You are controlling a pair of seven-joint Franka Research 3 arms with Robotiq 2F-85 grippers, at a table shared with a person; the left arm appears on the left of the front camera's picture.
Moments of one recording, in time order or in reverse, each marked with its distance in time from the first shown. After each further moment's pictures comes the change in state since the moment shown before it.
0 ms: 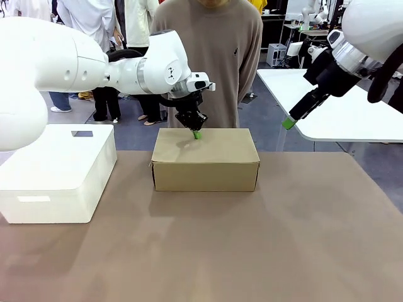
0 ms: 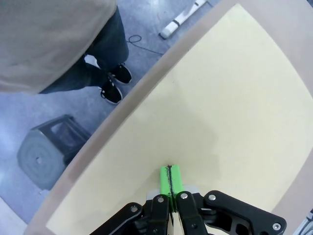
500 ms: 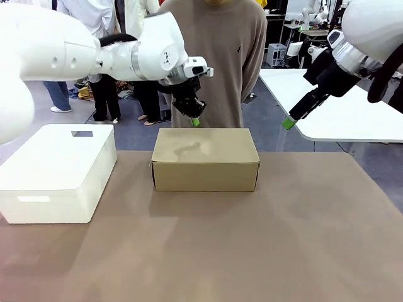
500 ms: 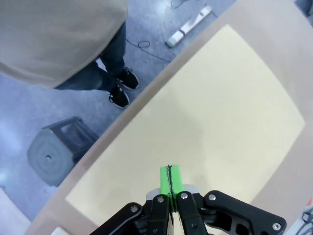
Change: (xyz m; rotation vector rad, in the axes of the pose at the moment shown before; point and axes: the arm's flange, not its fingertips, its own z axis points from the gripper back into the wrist) left arm 0.002 -0.008 0.064 0.034 -0.042 0.016; right arm 0.000 0.000 0.000 0.000 0.000 0.000
